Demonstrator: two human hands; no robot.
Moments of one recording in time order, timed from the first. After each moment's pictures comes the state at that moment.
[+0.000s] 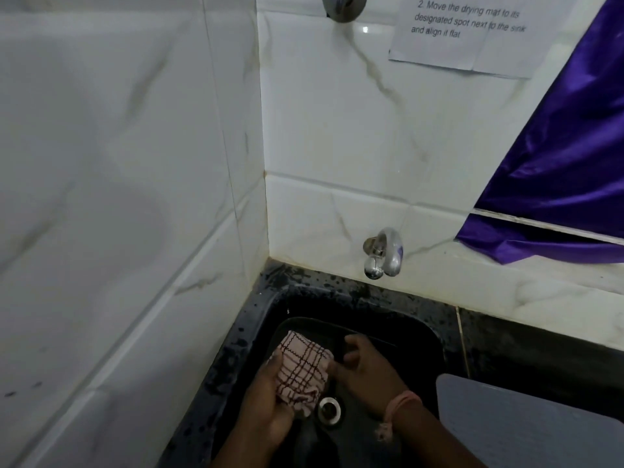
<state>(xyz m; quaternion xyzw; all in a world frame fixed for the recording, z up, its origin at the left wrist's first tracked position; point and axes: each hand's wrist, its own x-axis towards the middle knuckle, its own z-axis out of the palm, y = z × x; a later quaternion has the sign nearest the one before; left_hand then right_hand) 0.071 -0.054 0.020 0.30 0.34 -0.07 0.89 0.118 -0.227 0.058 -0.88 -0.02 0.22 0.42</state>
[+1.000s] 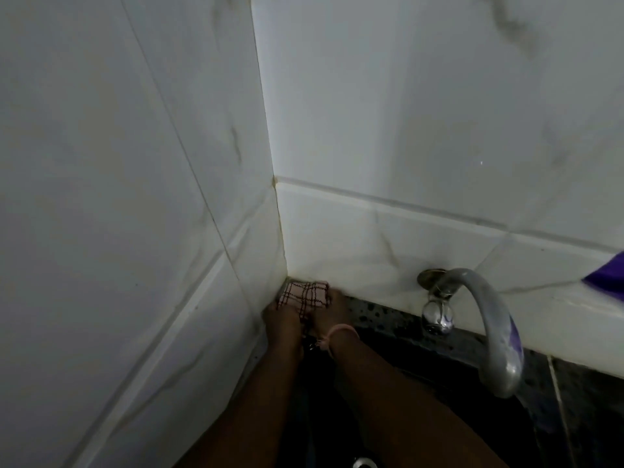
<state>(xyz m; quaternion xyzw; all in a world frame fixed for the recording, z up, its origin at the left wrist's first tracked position) 0.336 0.012 -0.049 0.53 0.45 0.09 0.72 0.365 -0.065 -0.064 -0.77 0.13 0.18 0.60</state>
